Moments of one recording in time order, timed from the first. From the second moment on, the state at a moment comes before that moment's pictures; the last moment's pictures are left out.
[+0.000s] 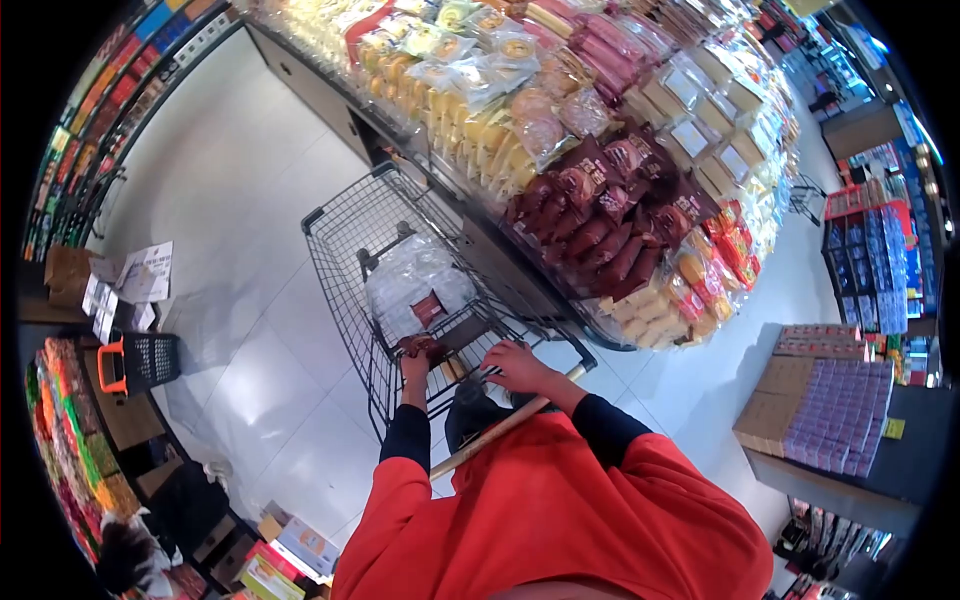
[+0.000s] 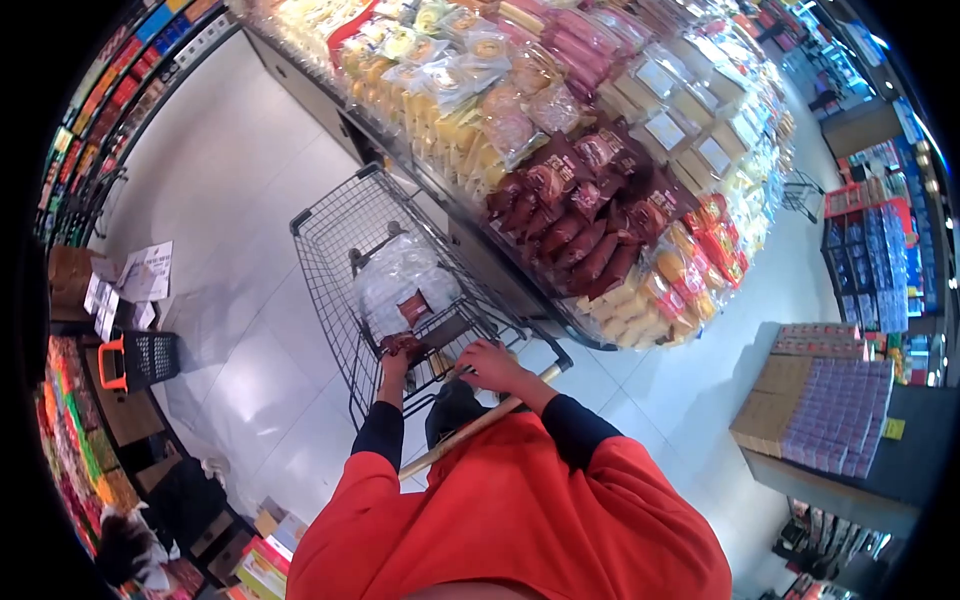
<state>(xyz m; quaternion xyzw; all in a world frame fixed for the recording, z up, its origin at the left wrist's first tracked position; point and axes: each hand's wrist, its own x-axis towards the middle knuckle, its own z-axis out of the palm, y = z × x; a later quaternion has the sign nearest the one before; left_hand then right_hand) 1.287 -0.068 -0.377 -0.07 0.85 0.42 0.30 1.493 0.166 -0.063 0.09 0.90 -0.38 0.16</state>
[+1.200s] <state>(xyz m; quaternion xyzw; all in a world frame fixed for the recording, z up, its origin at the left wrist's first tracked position) 1.392 0.001 -0.015 0.33 0.75 0.35 0.44 1.435 0.568 0.178 0.49 0.77 -0.12 -0.38</state>
